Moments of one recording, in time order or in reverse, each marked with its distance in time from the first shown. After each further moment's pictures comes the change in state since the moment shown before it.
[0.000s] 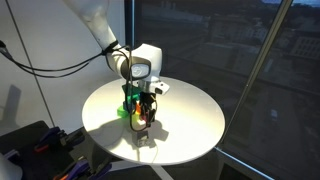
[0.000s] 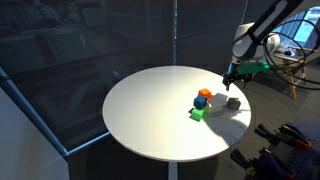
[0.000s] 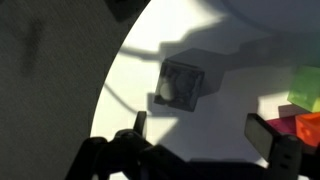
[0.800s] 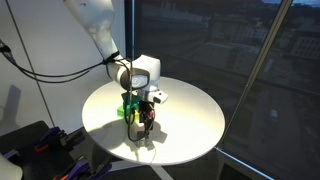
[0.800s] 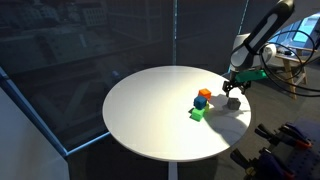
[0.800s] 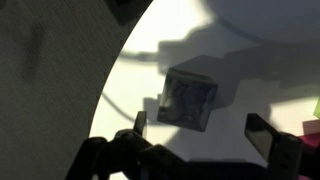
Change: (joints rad) arm 0.004 0.089 -0.005 0.000 0.007 0.070 0.012
